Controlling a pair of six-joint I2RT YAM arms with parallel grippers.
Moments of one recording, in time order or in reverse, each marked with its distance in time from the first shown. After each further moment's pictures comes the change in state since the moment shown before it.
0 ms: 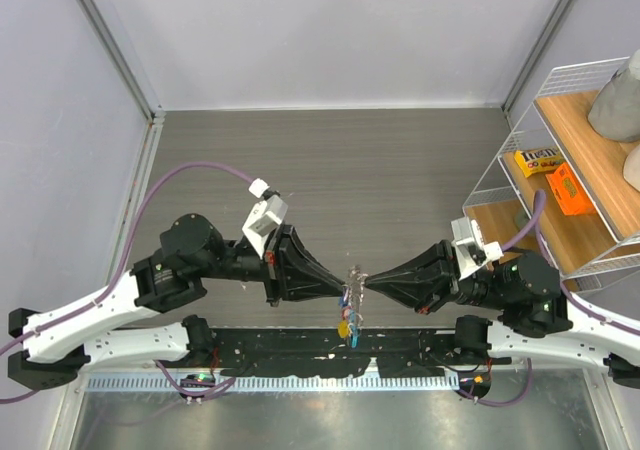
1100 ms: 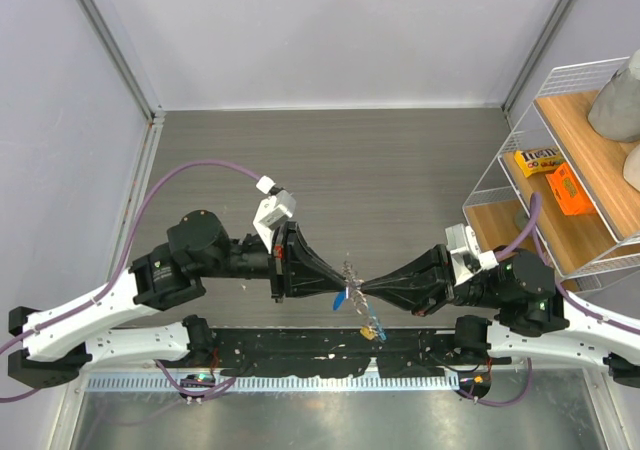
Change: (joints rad) left arm 0.000 0.025 0.044 -0.130 -0.075 -0.020; right arm 0.000 0.021 -0.002 0.011 -0.068 -0.082
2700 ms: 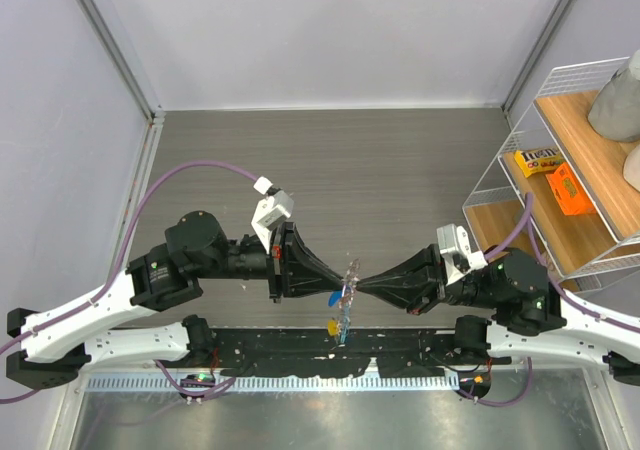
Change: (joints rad) left arm 0.000 -0.014 0.000 -0.034 -0.018 0.004; right arm 0.008 0.018 0.004 -0.030 0.040 -0.026
